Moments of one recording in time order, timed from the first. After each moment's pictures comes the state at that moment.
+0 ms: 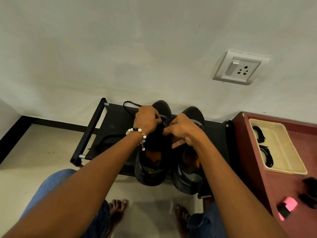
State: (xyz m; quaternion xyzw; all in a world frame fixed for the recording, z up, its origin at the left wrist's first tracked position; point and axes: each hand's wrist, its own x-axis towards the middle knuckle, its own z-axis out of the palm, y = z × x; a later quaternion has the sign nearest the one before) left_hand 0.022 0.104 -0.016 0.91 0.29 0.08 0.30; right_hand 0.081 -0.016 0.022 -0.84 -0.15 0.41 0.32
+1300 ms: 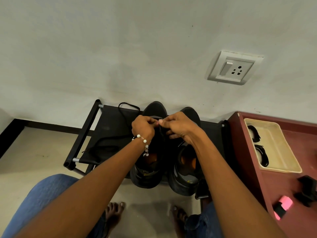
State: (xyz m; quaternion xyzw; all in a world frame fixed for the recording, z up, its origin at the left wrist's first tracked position) left_hand 0.030 0.078 -0.046 0.73 0.46 0.17 0.47; right_hand 0.099 -0.021 0.008 -0.81 -0.18 0.39 0.40
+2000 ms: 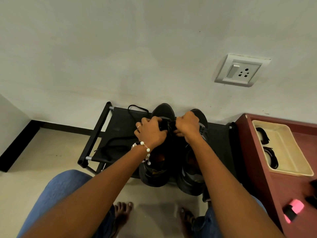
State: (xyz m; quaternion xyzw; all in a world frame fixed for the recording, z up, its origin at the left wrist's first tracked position) left_hand -0.001 0.070 -0.017 0.84 0.42 0.02 0.34; right_hand 0.104 0.001 -0.016 -0.90 -0.08 0.20 0.37
